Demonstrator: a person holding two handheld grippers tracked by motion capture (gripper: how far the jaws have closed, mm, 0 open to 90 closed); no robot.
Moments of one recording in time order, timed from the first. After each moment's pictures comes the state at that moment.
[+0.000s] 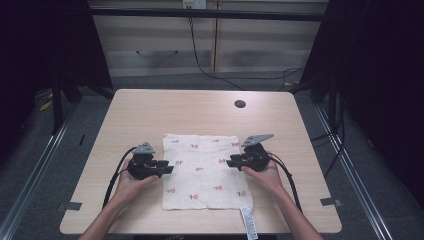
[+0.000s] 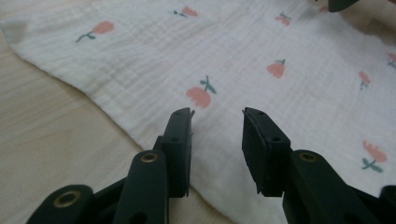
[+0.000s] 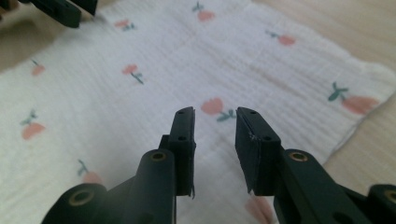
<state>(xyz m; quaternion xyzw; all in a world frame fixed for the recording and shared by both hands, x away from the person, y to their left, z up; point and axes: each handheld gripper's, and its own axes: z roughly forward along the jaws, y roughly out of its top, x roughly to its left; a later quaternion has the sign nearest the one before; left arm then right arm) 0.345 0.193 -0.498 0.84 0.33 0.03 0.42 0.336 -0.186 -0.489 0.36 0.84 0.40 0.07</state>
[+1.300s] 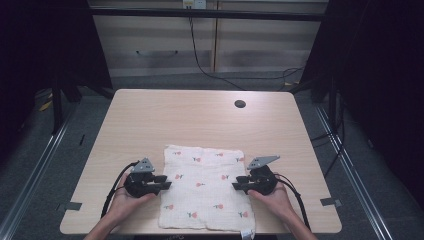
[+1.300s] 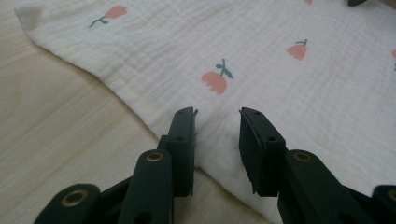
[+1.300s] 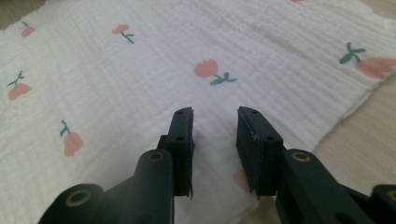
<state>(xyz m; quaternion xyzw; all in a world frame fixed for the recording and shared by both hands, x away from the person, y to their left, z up) 0.296 0.195 -0.501 0.87 0.29 0.05 0.40 0.273 -0.197 -0.499 0.37 0.85 0.38 0.04</state>
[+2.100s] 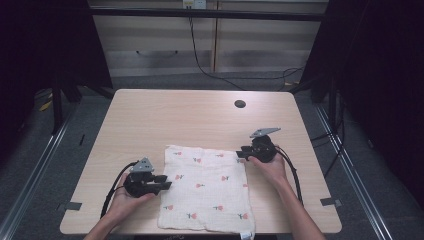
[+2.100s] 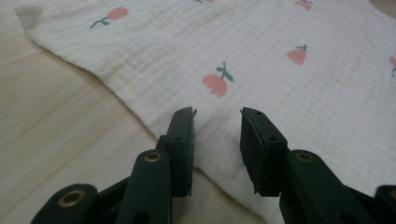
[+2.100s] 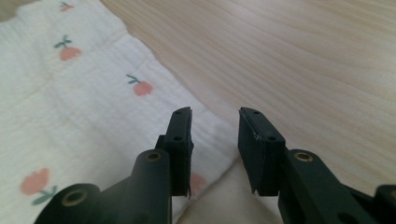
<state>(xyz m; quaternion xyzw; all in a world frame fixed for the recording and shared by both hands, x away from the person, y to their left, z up) 0.300 0.199 -0.503 0.86 0.30 0.03 0.41 0.369 -0.217 -0.498 0.42 0.82 0.38 0.10</state>
